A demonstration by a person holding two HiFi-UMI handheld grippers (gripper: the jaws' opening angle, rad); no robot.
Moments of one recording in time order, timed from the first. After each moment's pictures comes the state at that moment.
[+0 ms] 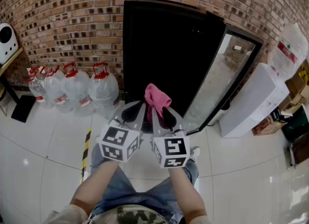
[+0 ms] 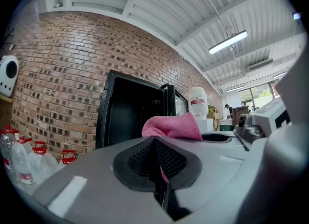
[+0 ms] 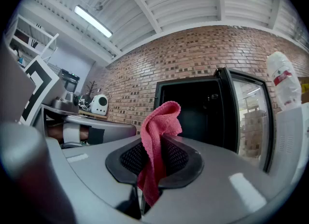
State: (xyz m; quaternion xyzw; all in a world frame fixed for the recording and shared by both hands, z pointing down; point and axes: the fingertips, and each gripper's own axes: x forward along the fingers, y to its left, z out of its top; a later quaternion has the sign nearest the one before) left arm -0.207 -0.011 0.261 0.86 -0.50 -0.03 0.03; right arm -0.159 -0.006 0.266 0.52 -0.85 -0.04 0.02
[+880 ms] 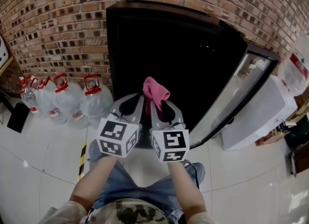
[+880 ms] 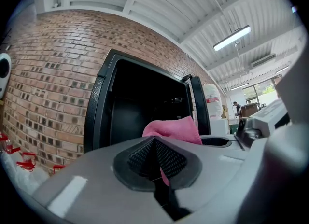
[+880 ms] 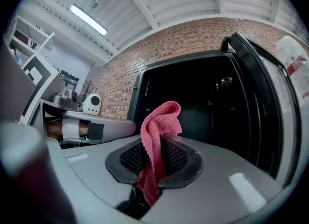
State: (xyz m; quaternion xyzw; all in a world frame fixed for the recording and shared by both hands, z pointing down) left arm -0.209 -0.187 0.244 0.85 -0.52 -0.04 0.01; right arm -0.159 -0.184 0.259 0.51 -0.86 -0.05 0.01
